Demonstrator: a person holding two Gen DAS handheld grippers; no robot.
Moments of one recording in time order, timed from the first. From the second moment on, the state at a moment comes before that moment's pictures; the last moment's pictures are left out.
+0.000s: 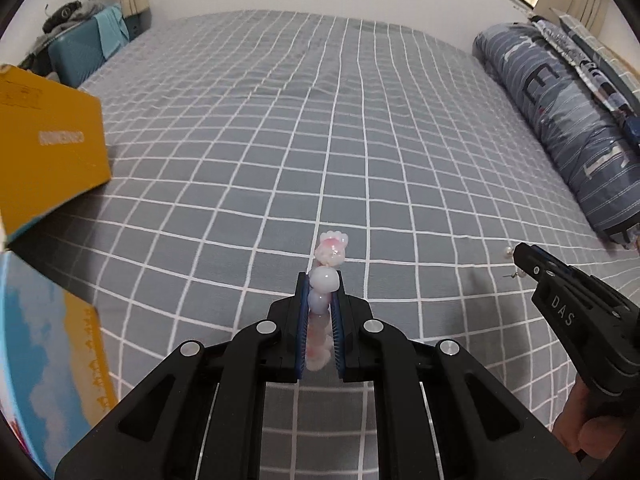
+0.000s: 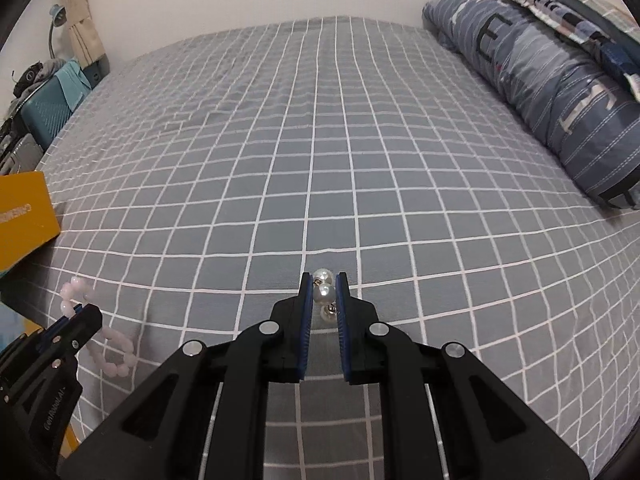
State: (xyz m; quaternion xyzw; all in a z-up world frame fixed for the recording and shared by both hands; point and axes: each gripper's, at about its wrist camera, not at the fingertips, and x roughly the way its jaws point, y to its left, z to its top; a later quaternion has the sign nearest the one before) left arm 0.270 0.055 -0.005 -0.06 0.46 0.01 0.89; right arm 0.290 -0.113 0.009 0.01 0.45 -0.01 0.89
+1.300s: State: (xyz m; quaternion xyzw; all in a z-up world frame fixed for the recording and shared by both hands) left arm 0.119 0.085 0.071 -0.04 0.37 0.05 0.93; right arm 0.133 -0.091 0.079 0.00 0.37 0.00 0.93
